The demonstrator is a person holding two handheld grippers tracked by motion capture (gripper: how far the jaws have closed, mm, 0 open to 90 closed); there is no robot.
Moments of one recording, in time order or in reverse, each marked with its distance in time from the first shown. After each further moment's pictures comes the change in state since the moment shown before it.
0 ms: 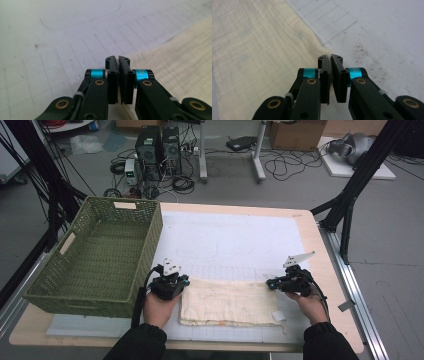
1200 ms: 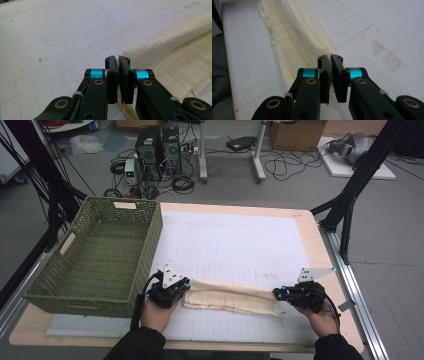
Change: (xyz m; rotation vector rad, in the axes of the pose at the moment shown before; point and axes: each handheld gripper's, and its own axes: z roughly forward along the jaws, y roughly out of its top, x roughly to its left) left arm -0.014 -0.021 -0.024 -0.075 -0.048 0.103; right arm 0.037 -0.033 -0.030 -0.128 0.021 -0.054
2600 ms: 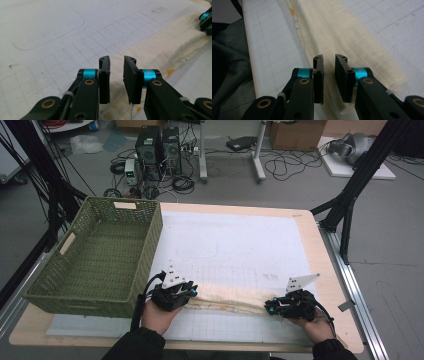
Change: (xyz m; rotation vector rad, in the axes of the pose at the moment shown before) left arm -0.010 0.013 -0.001 0.019 -0.143 -0.009; right arm 0.018 -0.007 0.021 0.098 0.117 -0.009
